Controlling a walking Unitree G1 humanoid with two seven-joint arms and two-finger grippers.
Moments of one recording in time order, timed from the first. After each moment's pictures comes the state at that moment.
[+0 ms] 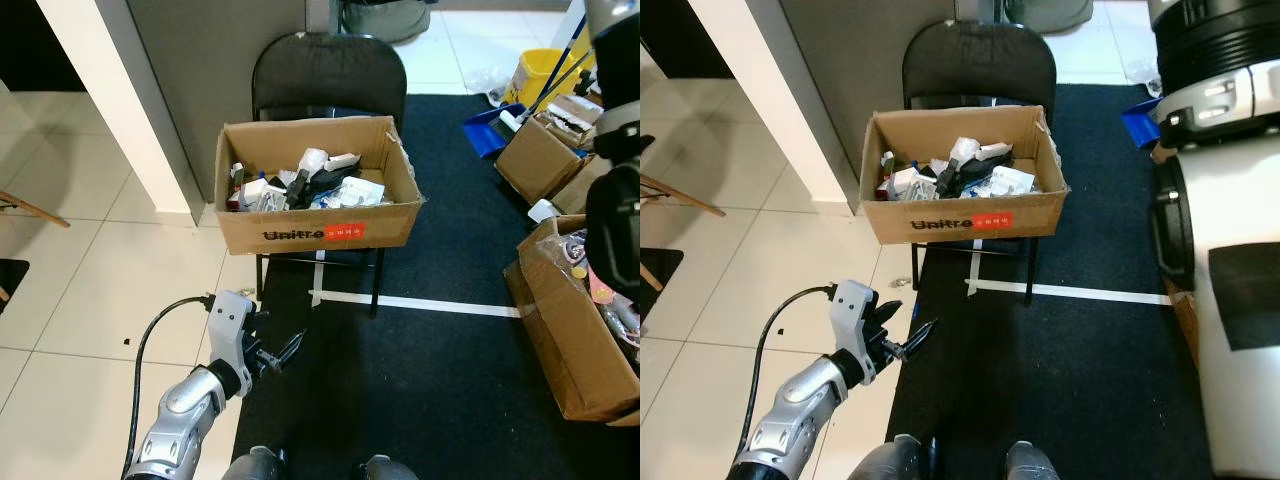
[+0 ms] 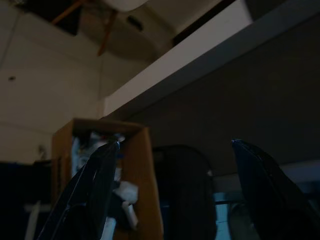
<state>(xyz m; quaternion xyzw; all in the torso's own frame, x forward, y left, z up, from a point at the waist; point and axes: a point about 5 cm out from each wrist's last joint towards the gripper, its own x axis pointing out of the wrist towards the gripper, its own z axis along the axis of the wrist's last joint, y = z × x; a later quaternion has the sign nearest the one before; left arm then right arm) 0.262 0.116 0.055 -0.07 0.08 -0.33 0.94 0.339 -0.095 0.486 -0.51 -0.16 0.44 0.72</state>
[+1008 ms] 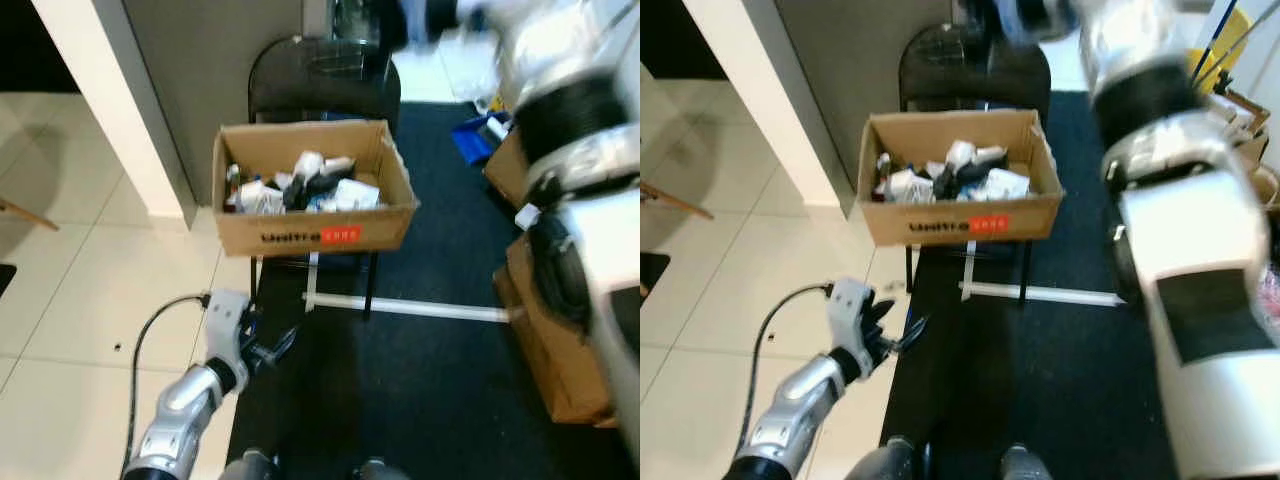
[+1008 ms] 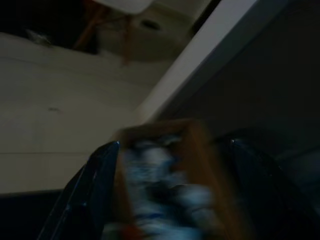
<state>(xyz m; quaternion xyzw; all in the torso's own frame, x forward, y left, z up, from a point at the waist) 0.267 0.137 0.032 -0.06 0.12 -0.26 0.95 0.397 -0.103 0.342 -0.32 -0.06 0.48 0.82</state>
